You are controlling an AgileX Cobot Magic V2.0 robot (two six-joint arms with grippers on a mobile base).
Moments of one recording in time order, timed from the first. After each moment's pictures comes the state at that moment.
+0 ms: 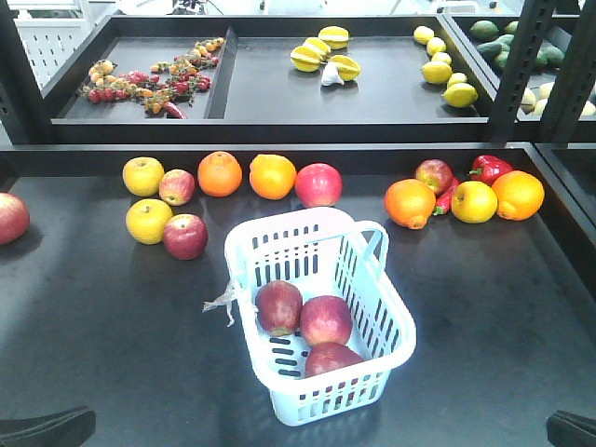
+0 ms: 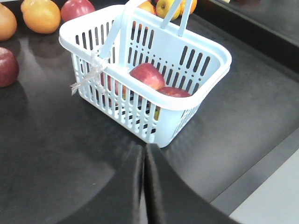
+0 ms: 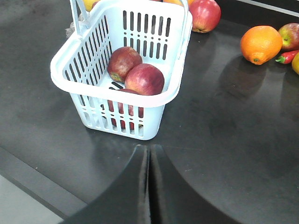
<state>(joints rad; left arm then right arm) -0.60 0.48 -0.21 -0.32 0.27 0.18 0.29 0.30 -0.36 0.26 0.71 -0.33</state>
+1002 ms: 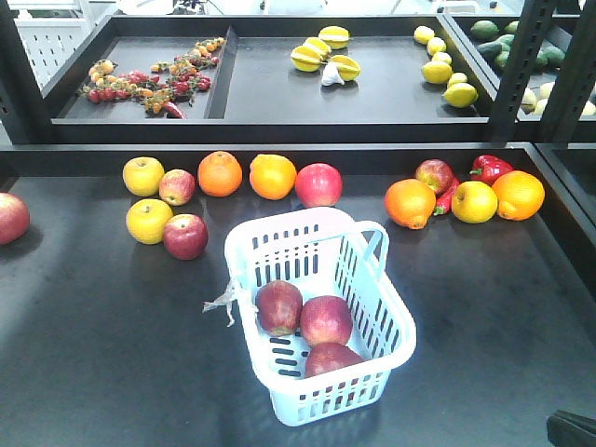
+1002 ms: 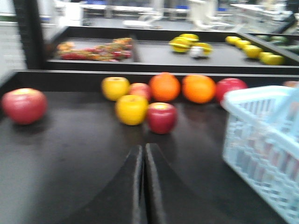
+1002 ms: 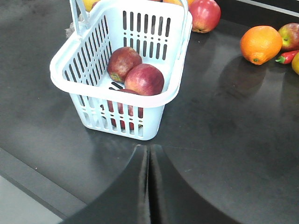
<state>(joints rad) -0.04 -0.01 0.02 -0.03 0.22 -0.07 0.29 0.30 -0.36 0.26 0.70 -0.33</state>
